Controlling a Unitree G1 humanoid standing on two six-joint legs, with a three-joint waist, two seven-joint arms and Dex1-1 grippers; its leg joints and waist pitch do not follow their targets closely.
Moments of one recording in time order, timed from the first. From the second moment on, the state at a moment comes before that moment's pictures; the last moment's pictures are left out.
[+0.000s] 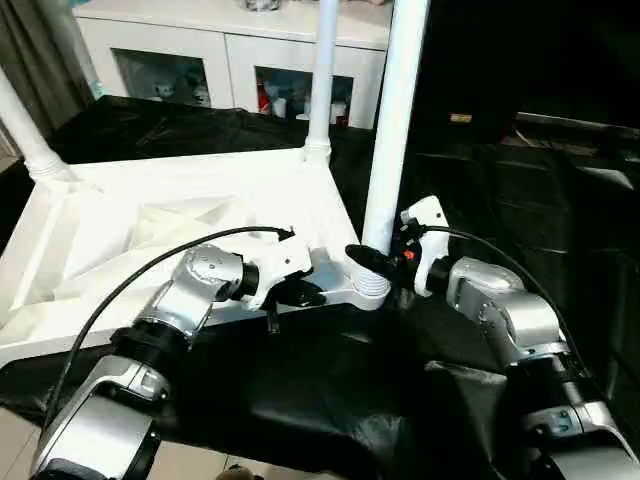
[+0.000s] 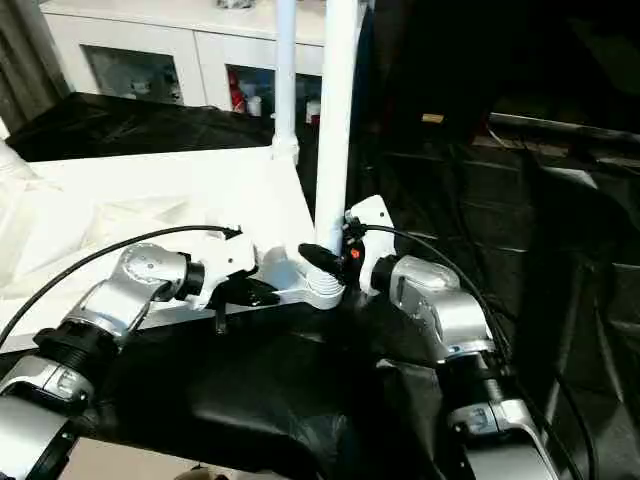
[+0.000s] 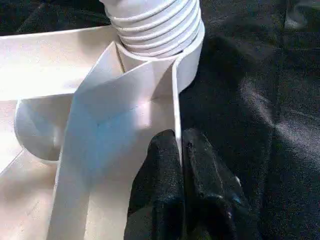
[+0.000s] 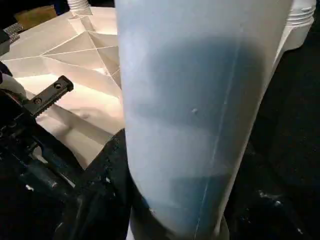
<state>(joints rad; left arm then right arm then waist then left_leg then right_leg) -0.67 0.34 -0.31 0.68 0.10 0.05 -1.14 -0.52 -0.24 0.10 0.38 0.28 0.42 0.70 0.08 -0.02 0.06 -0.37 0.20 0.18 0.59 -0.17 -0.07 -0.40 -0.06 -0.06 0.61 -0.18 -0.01</state>
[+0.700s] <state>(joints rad) -0.70 0.33 -0.32 0.72 0.09 0.06 -1.15 -0.39 -0.15 -0.05 0.43 0.39 0.22 0.70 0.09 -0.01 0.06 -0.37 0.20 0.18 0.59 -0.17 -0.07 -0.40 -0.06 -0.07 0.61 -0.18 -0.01</state>
